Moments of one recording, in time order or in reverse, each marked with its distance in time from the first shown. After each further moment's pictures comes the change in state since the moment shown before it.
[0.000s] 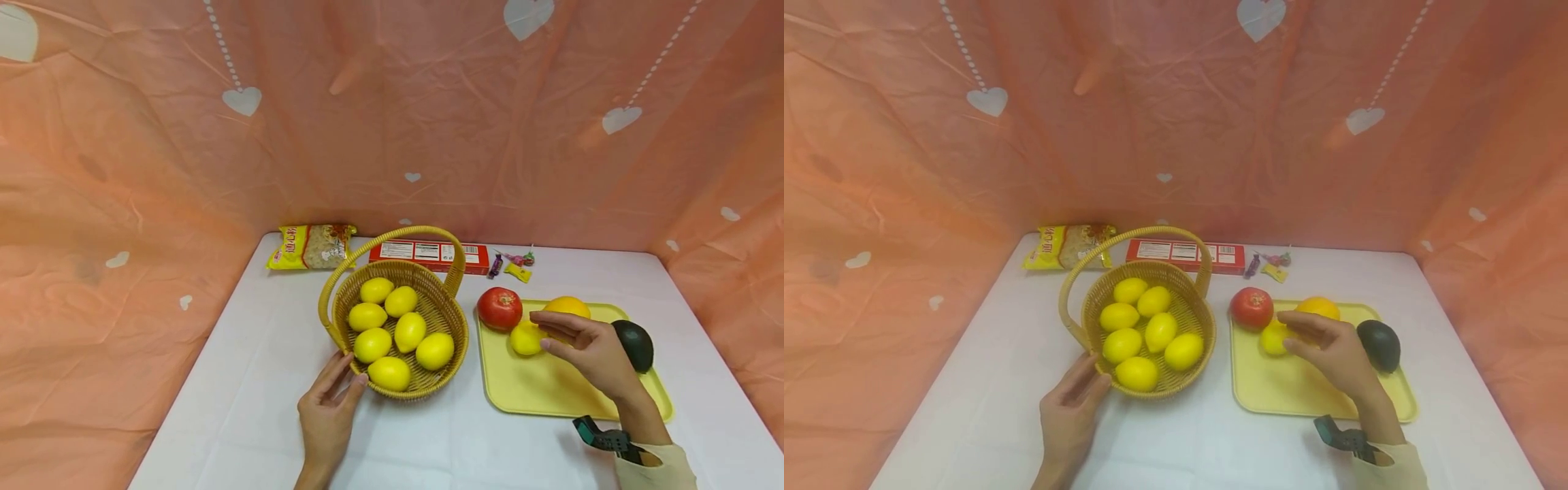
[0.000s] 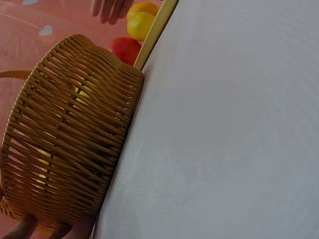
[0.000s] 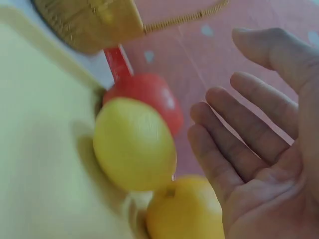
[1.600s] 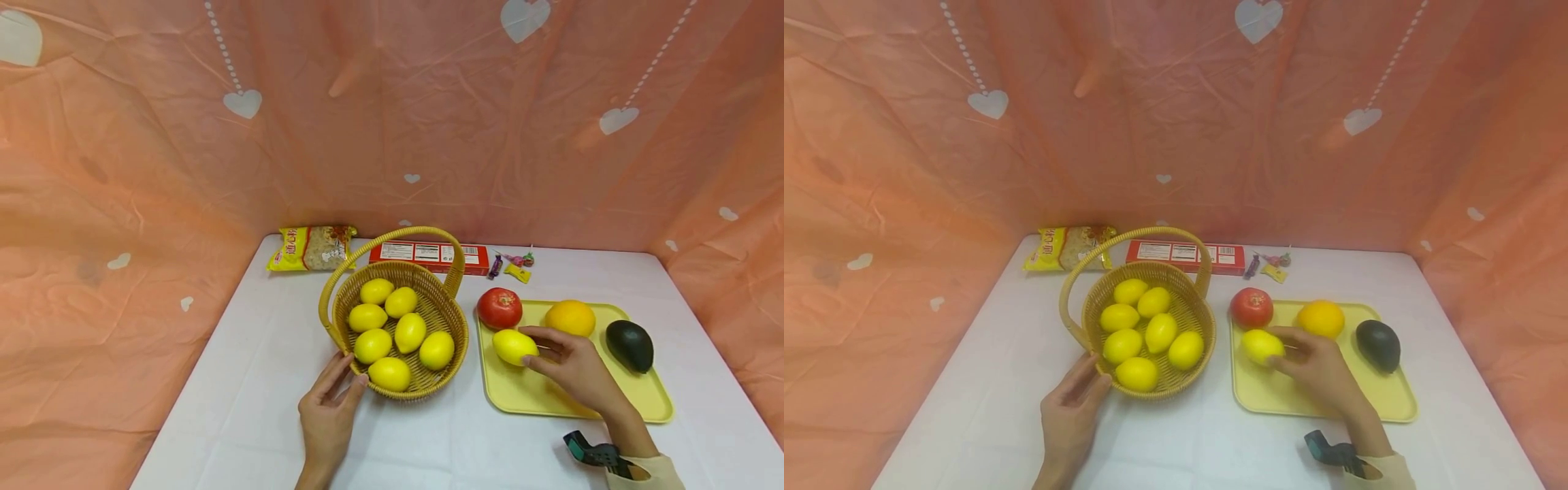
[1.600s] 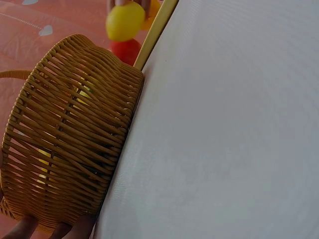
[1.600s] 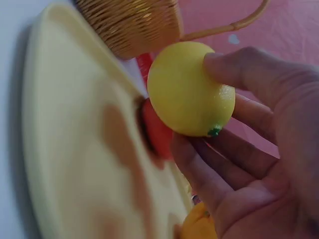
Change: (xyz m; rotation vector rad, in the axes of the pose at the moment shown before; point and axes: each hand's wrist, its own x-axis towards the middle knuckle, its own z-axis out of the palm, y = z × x) left_hand 0.000 0.002 0.000 0.013 -0.005 -0.055; right_hand -0.010 0.003 0.025 -0.155 -0.028 0.131
